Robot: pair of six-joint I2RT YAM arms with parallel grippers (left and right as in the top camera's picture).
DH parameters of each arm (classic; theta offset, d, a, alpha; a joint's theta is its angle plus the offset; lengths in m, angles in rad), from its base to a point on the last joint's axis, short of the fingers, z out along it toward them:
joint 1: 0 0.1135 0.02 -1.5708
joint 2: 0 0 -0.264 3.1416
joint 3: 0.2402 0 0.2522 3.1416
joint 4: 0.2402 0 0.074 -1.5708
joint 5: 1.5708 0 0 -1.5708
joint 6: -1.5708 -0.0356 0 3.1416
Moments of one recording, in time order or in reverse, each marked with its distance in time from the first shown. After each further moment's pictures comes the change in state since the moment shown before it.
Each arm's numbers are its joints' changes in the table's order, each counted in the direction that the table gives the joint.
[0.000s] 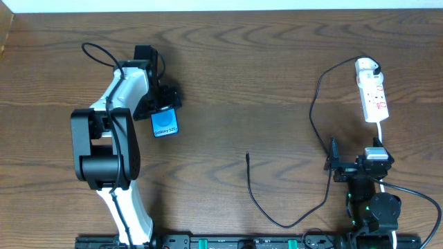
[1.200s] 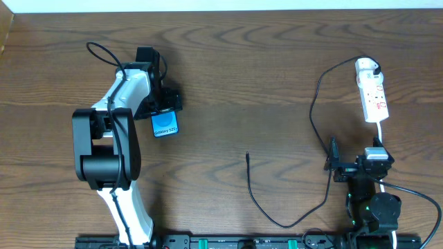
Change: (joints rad) left arm -0.011 0.000 -0.011 -0.015 -0.005 -0.080; right arm 0.000 0.000 0.000 0.000 0.000 0.000
